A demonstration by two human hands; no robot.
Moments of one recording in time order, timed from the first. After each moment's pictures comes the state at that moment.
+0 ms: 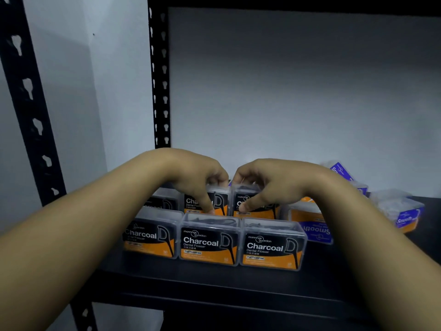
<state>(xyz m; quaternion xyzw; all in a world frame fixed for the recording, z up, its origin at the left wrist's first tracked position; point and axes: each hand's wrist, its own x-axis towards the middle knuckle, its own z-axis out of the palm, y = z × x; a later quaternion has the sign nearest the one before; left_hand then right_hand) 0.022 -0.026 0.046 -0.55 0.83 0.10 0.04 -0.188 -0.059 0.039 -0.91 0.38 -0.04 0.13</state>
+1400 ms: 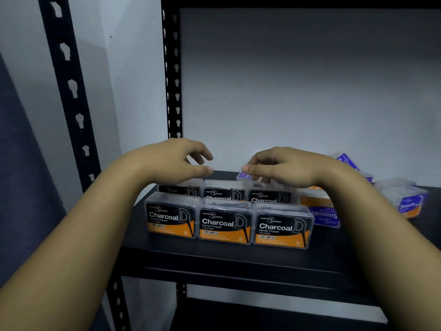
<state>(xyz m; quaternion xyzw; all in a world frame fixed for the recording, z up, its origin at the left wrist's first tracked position) 0.063 0.040 0.044 -0.64 0.75 0.05 -0.18 -0.191 -0.034 0.039 -0.88 0.42 -0.13 0.15</state>
